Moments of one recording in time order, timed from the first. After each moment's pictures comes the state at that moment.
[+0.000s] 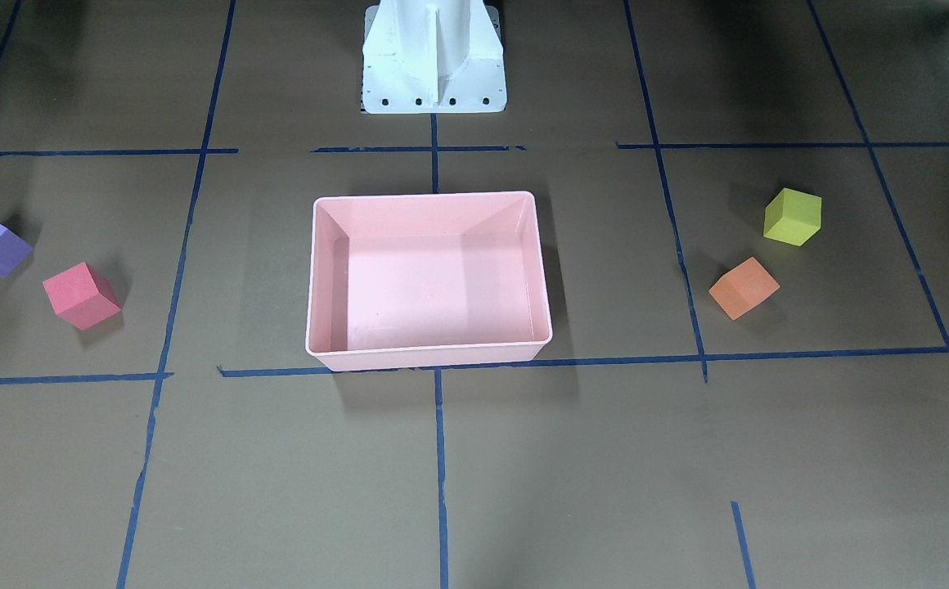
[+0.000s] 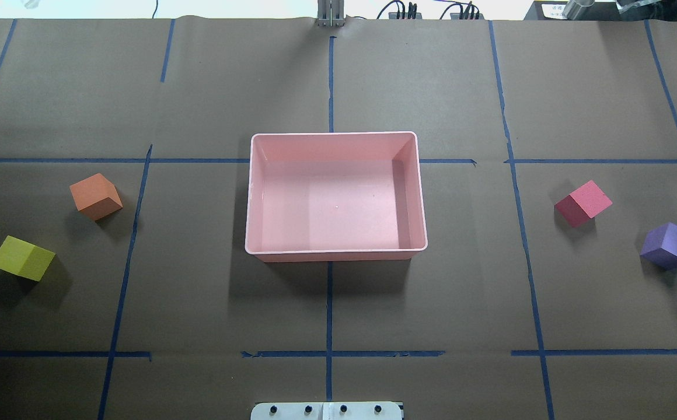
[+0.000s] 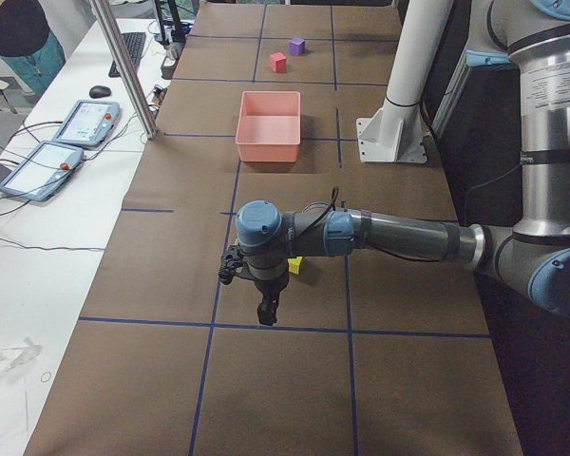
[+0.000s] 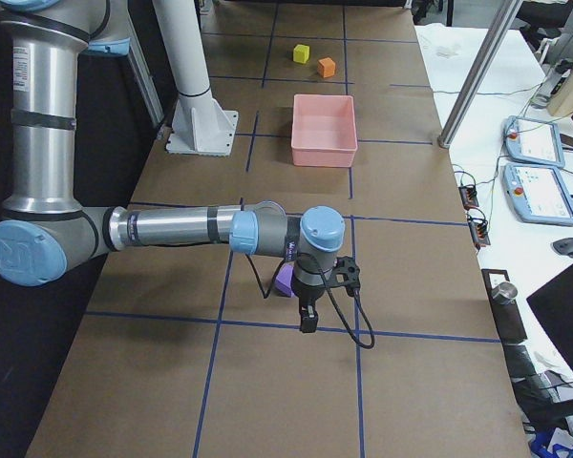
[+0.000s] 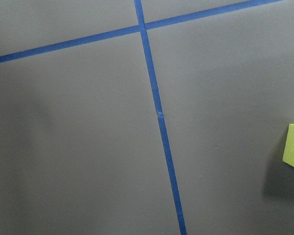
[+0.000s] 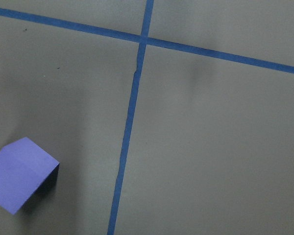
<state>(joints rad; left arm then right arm) -1.54 -1.43 -1.84 -1.39 -2.32 0.22 1.54 -1.67 1.77 -1.74 2.22 -0.18</state>
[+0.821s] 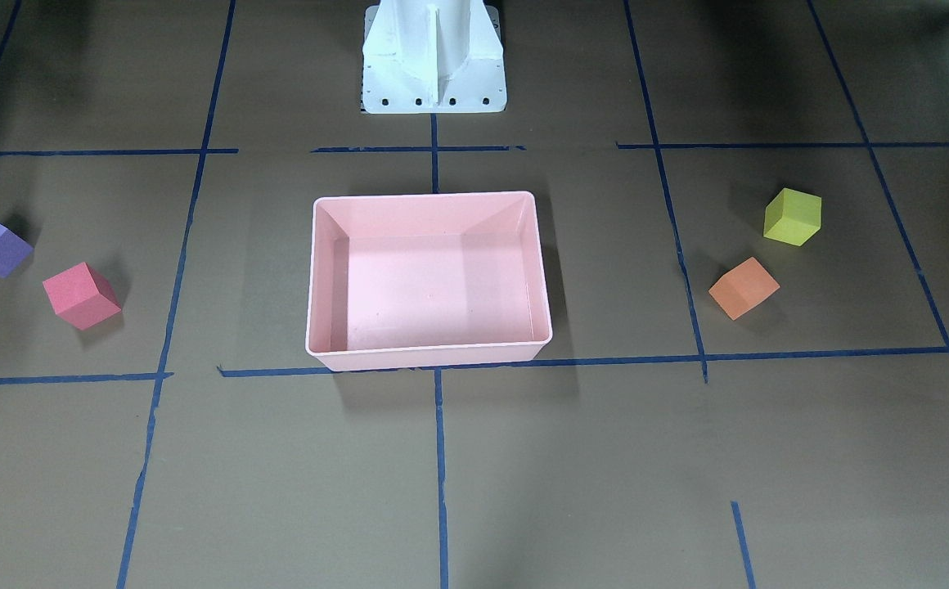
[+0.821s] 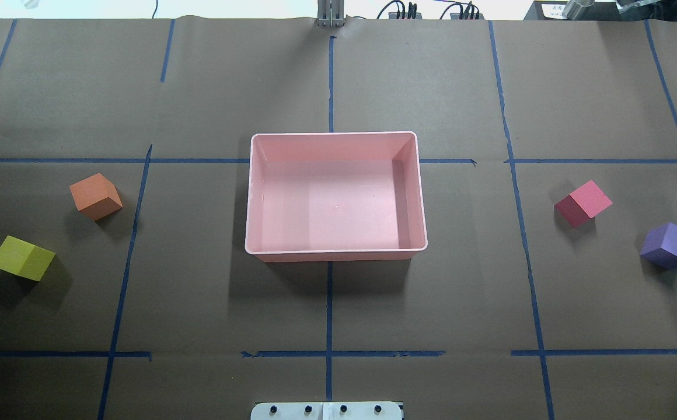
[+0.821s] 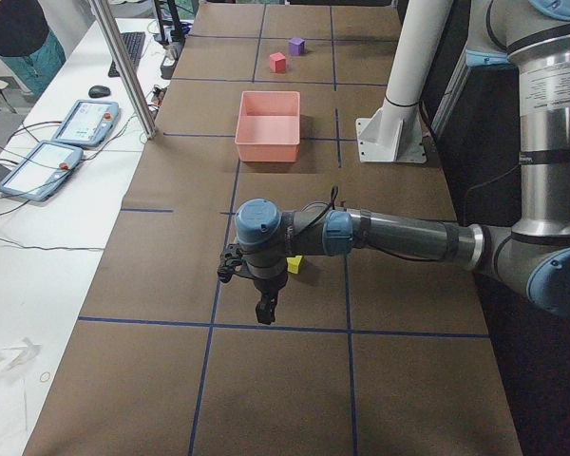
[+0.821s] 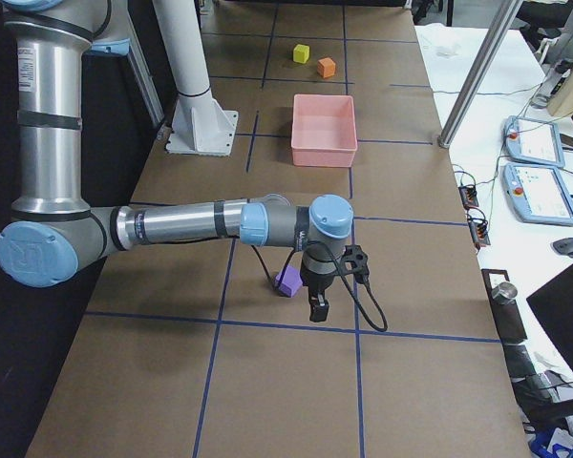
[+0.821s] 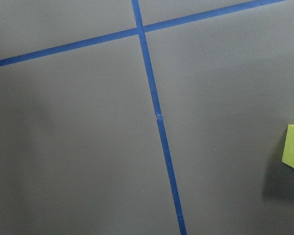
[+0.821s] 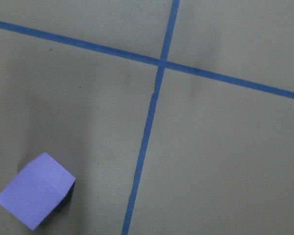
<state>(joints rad) -1.53 -1.43 -1.84 -1.39 -2.31 0.22 1.51 -1.61 1.77 -1.73 2.23 -0.18</state>
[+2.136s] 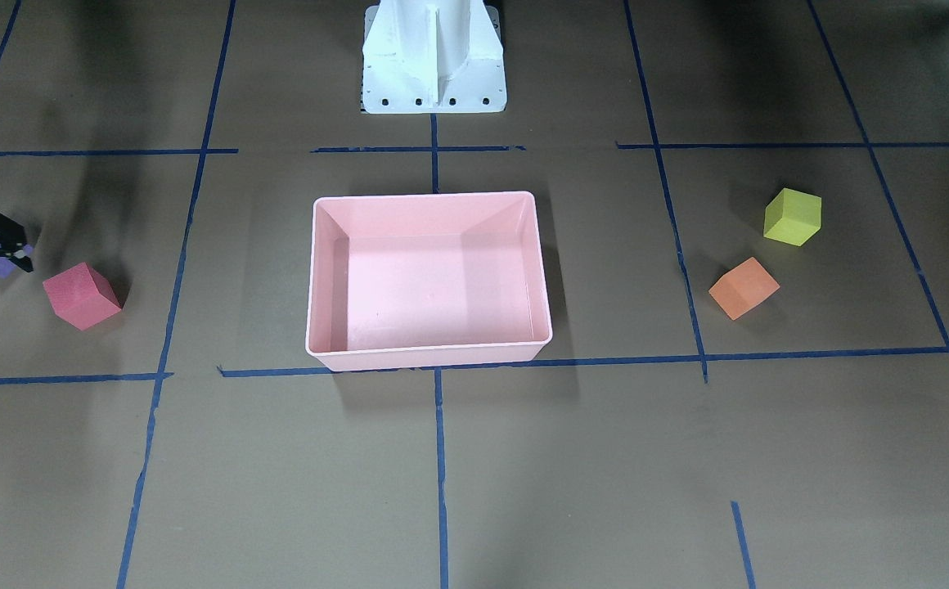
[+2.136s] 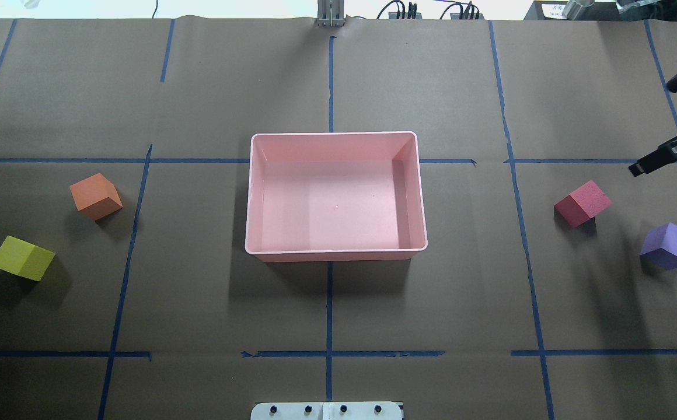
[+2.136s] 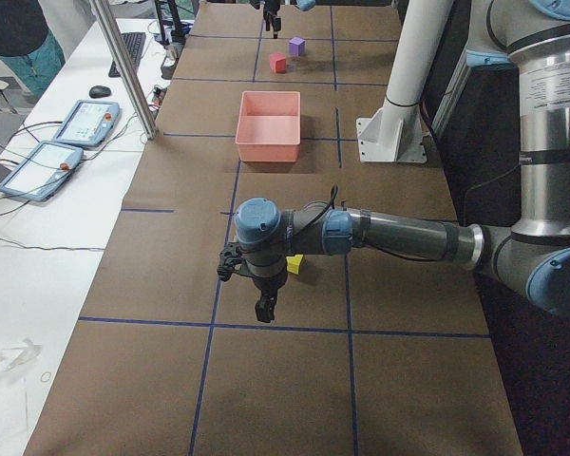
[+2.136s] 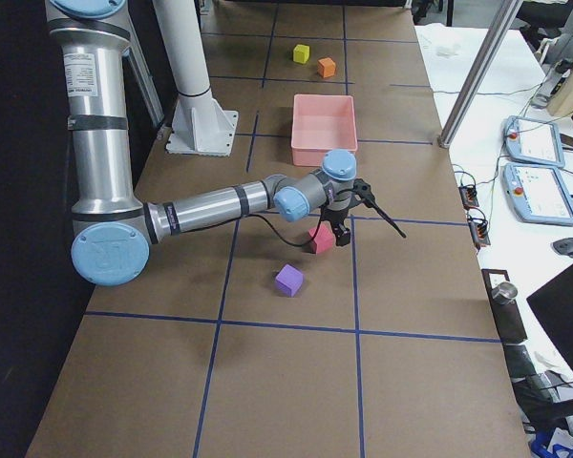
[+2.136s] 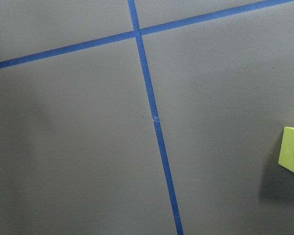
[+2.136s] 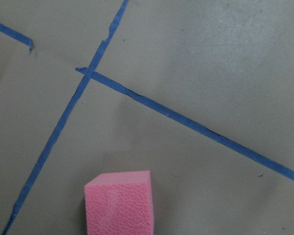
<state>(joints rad) -1.53 -1.43 -1.84 -1.40 -2.32 0.22 1.10 -1.53 1.75 -1.27 2.27 0.22</state>
